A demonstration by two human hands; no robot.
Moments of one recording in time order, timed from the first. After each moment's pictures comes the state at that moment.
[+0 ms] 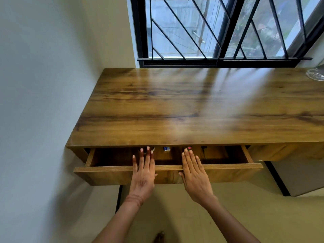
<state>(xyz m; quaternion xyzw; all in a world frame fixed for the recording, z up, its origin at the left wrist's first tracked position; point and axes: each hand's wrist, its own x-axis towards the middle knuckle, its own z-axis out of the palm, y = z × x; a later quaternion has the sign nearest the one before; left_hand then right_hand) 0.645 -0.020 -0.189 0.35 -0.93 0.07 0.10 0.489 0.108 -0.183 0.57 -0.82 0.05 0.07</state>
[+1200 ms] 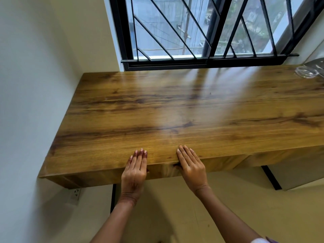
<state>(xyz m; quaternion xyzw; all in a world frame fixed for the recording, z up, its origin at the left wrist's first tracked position) 0.604 -0.092 -0.188 0.29 -0.92 0.10 0.24 0.429 0.035 -0.180 0.57 -0.75 0.19 0.28</state>
